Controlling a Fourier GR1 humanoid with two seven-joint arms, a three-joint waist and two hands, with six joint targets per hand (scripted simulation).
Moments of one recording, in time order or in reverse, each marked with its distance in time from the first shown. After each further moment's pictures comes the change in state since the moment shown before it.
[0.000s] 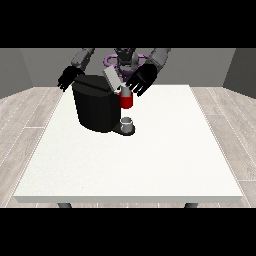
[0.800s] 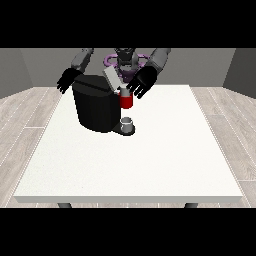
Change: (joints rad) left arm 0.011 -0.034 -0.005 -0.002 -0.019 0.002 0.003; right arm 0.010 -0.011 -0.029 0.034 -0.012 0.002 -0.032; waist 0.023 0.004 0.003
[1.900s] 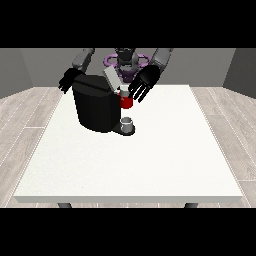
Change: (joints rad) left arm 0.017 0.022 -0.048 -0.002 -0.072 -0.034 -0.059; right arm 0.023 0.013 0.013 -0.005 0.018 -0.024 -0.006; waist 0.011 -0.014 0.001
